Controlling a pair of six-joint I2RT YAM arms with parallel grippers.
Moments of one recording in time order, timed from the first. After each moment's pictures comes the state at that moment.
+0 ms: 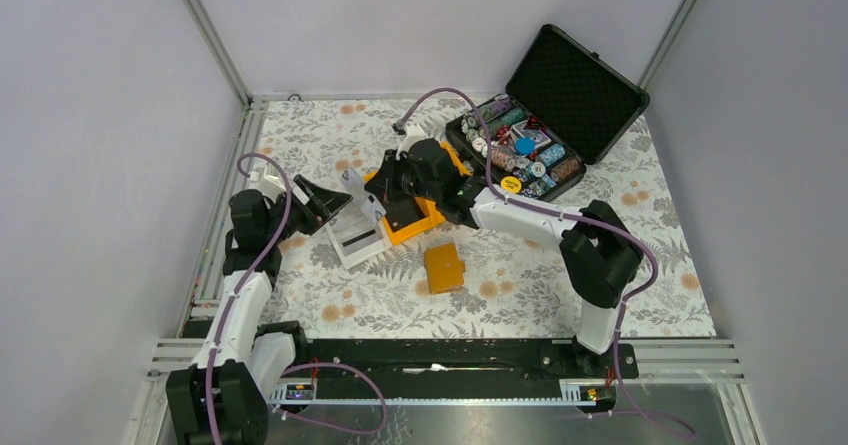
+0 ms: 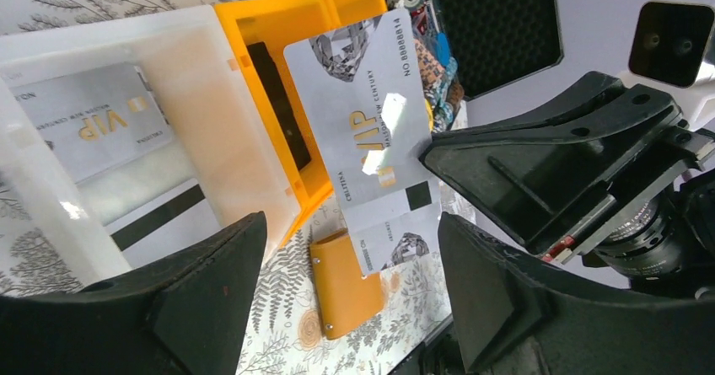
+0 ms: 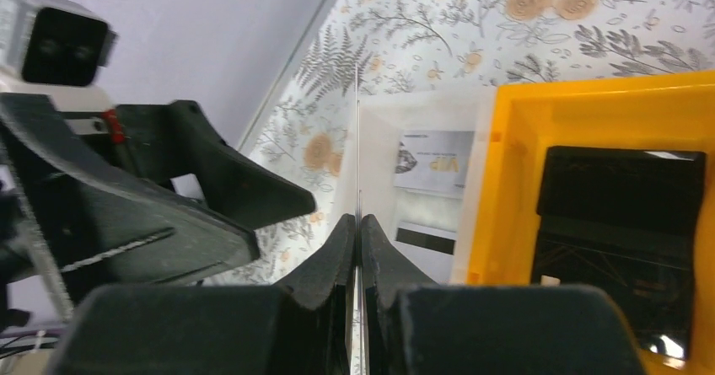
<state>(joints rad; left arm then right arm) 0.13 0.88 0.49 0.04 0.69 -0.81 0.88 1.84 1.34 0.15 -0.11 0.62</state>
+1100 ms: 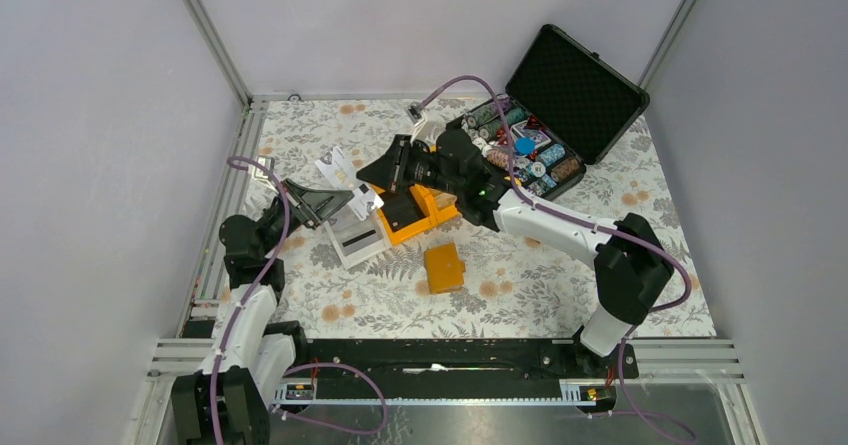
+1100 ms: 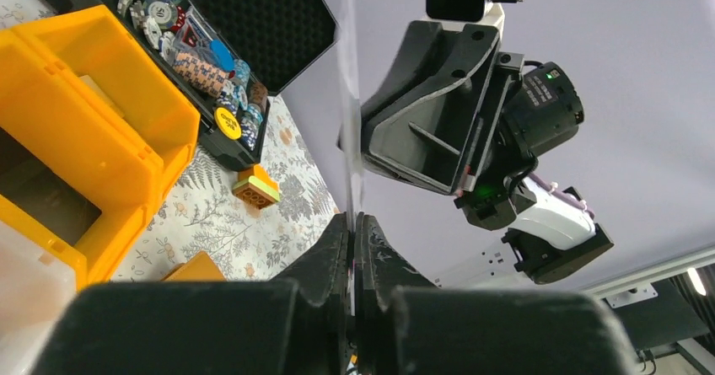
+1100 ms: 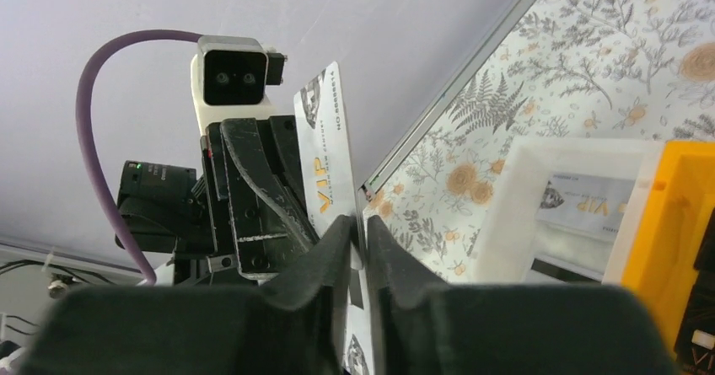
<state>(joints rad) 0.12 0.84 0.33 0.80 0.96 -1.32 0.86 1.68 1.28 0.34 -0.32 0.81</state>
